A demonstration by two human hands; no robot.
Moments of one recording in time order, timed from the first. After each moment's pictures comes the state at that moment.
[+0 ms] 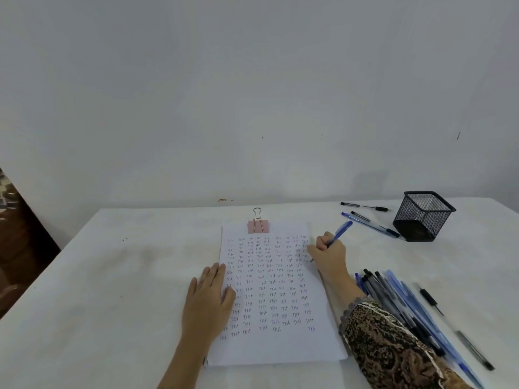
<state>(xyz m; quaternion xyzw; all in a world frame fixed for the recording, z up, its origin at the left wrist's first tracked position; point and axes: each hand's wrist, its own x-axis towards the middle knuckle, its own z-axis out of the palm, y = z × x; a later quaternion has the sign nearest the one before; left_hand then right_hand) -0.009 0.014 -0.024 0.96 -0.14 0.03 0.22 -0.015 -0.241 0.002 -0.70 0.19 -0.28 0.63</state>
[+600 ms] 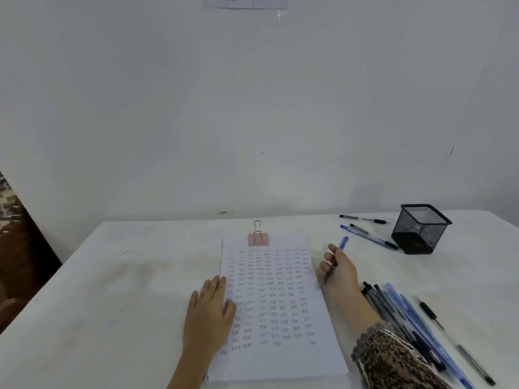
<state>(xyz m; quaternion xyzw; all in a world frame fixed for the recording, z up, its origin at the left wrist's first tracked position) -0.009 0.014 -0.027 0.97 -0.14 0.04 0.21 -0.026 -0.240 0.017 -0.34 0.29 -0.23 0.87</state>
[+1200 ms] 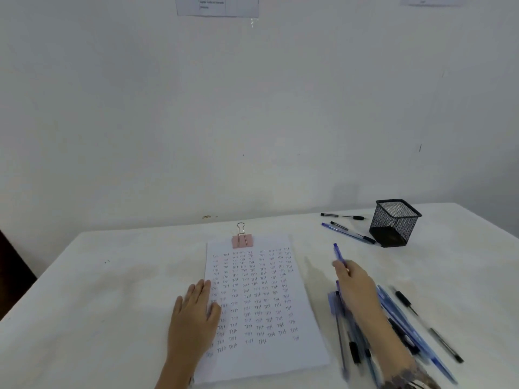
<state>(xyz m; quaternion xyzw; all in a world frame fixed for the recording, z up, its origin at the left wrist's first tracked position) -0.010 0.014 -0.027 0.96 -0.15 0.04 0.22 -0.111 -0.251 0.048 -0.80 0.32 -0.20 0.47</state>
